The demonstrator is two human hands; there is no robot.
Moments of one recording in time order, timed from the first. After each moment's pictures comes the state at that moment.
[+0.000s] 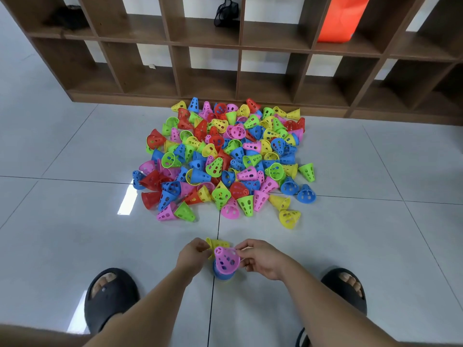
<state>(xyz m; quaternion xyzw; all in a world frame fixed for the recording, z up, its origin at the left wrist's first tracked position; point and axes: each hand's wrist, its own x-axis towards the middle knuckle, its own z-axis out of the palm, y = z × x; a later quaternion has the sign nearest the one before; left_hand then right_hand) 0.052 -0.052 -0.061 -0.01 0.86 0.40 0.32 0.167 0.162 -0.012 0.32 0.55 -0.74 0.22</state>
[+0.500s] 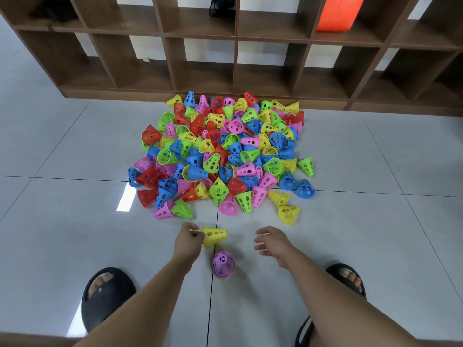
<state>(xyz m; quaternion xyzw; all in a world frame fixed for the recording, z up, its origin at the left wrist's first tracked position) 0.034 -0.038 -0.041 -0.05 0.84 0.47 0.27 0.164 0.206 -0.041 0.46 0.58 -0.66 0.10</state>
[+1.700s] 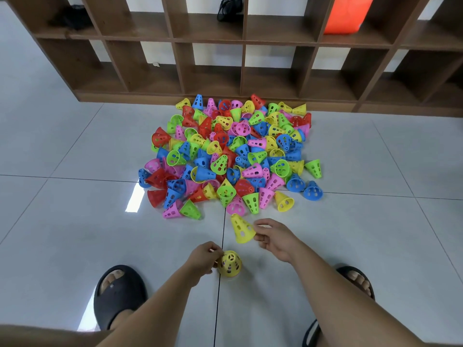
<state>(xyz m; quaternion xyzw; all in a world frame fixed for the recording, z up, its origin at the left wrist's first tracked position) 0.064 -0.049 -0.030 -0.01 0.79 0.42 0.44 0.147 0.197 -0.006 0.40 0.49 -0.77 0.09</state>
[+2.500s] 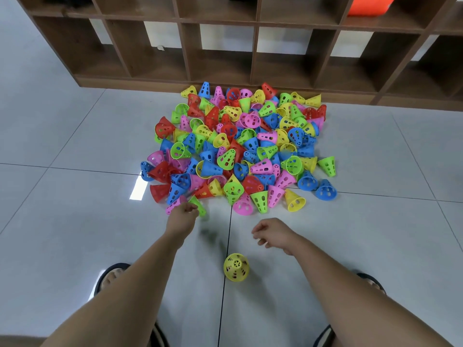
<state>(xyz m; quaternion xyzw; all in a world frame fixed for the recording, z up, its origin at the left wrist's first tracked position) -0.053 -0.058 -0.031 -0.03 0.86 0.44 0.23 0.107 0.204 -0.029 0.32 0.73 -0.55 0.23</state>
